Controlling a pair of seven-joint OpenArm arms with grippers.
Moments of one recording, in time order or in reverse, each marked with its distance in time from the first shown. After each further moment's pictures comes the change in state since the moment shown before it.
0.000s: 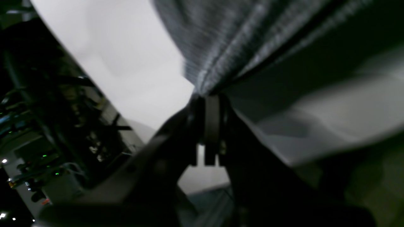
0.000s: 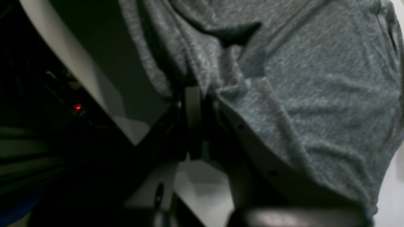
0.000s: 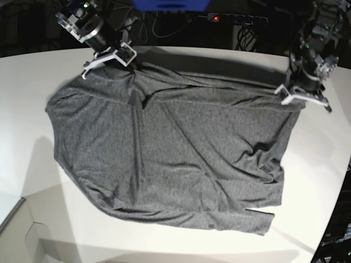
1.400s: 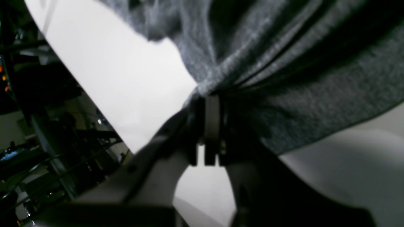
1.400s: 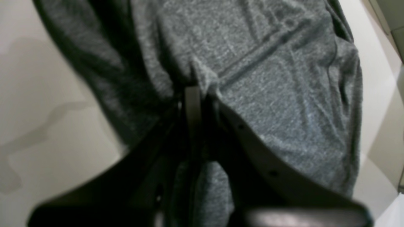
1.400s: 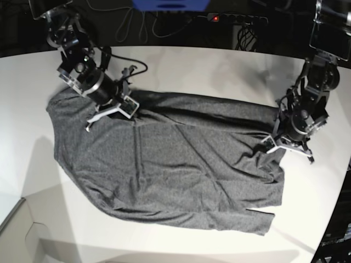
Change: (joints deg) left arm -26.8 5.1 8.7 -19.6 0.3 -10.3 -5.7; right arm 23.2 -1.9 -0.2 -11.3 0.1 9.4 -4.1
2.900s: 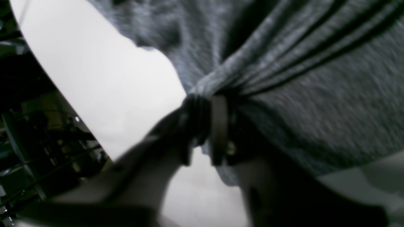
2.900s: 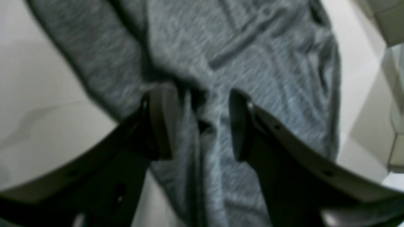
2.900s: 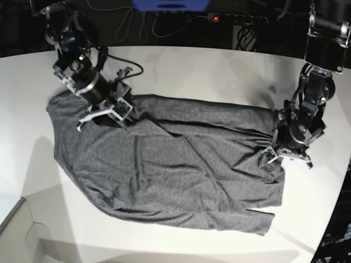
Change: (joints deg) left arm -6.5 3.5 -0.3 -11.5 0.5 0.3 -4.9; right arm -2.8 -1.1 4.3 4.6 0.0 0.2 -3.4
